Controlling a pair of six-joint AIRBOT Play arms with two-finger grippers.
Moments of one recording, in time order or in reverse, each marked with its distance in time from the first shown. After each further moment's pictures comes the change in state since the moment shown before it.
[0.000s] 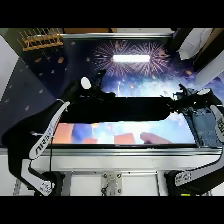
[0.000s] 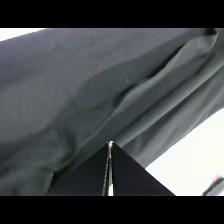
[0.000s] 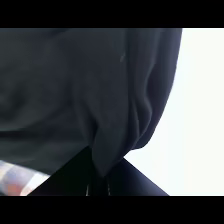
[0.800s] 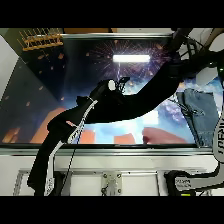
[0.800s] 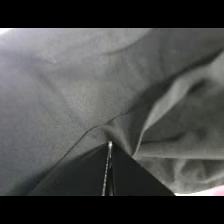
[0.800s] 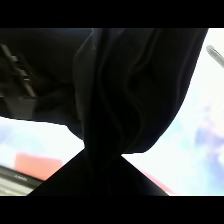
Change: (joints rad) left arm -0.139 -0.415 0.473 0.001 -0.137 -0.023; right arm 0.361 0.159 0.637 -0.342 0.377 0.308
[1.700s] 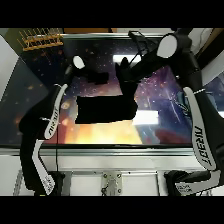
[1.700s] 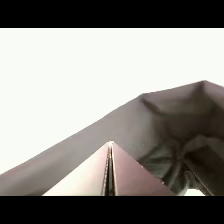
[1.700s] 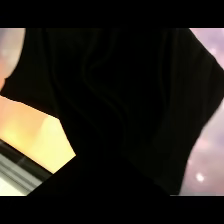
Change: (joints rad) left arm 0.308 0.198 0.034 0.059 -0.061 -0.013; right arm 0.428 -0.049 0.068 -0.016 -0.169 0.172
